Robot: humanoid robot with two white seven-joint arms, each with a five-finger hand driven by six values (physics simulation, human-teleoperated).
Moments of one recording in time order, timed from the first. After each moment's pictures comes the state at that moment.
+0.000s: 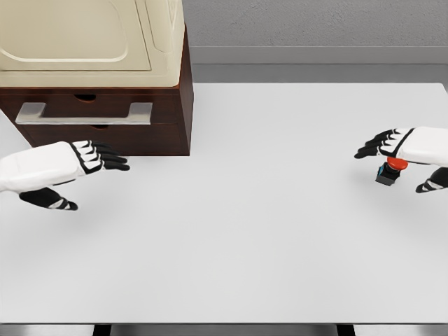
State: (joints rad) left arm -0.50 1.27 -0.77 -1.76 -0.13 -0.61 -0.18; right arm -0.65 -1.29 0.78 -1.62 0.03 -0.61 0.49
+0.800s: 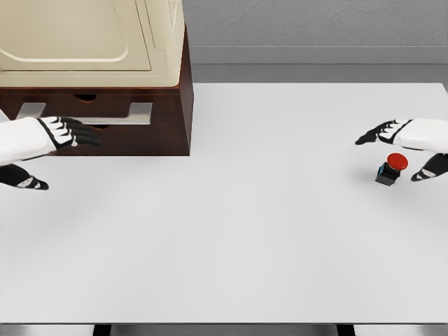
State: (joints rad) left arm -0.58 1.33 -0.76 -1.71 -0.05 -0.61 -0.25; right arm -0.74 -1.16 0.84 -1.42 0.06 -0.61 0.51
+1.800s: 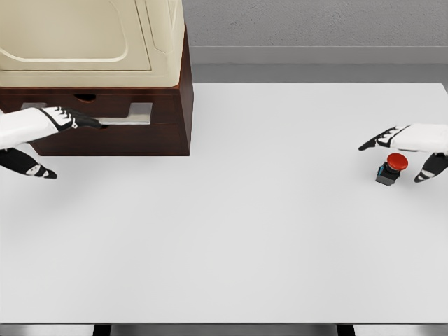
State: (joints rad) left arm -0.63 1.21 -0.77 -1.54 0.07 -0.61 -0.34; right arm -0.86 -1.07 0.99 -1.23 0.13 -0.61 0.57
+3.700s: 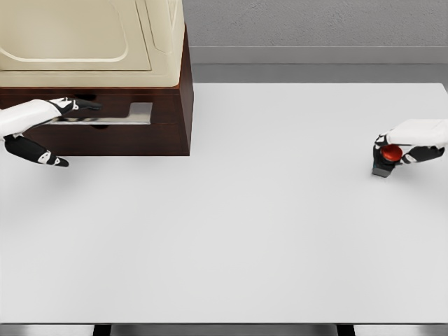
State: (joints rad) left arm -0.63 1.10 -0.77 -1.41 0.18 -0.60 -0.35; right arm -0.94 -1.01 1.05 -1.16 0.14 -0.61 0.59
